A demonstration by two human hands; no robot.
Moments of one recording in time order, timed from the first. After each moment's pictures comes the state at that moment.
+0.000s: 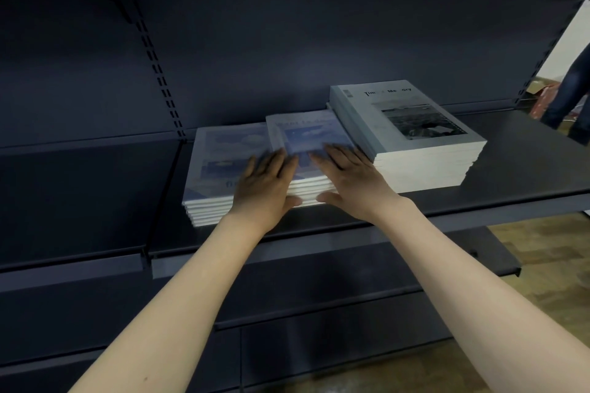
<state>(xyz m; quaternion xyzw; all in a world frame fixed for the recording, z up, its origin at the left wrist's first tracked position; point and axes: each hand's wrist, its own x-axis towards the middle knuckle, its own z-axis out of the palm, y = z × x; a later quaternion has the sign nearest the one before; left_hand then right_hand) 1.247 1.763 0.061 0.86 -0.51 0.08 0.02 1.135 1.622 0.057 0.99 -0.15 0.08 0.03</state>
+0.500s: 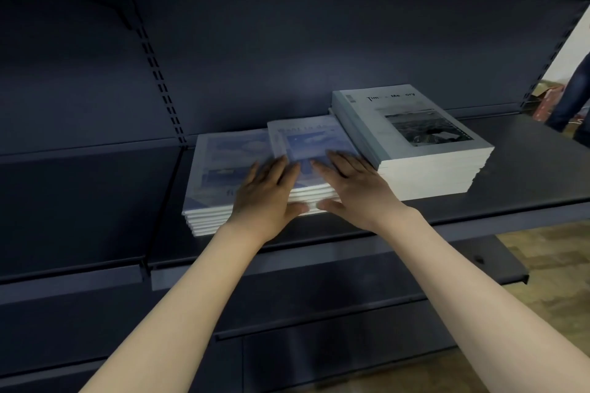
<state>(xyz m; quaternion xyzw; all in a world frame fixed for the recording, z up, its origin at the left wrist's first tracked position) 1.252 1.764 0.060 0.85 -0.52 0.06 0.04 1.136 1.622 0.058 0.99 -0.16 0.07 0.02</state>
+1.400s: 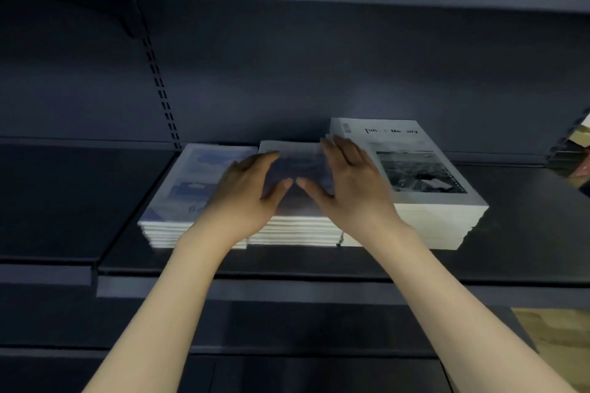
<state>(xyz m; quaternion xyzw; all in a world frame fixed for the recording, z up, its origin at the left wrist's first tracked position) 1.219 1.732 0.109 0.88 -0.38 0.04 0.28 1.134 1.583 0.101 0.95 -0.14 0.27 -0.10</state>
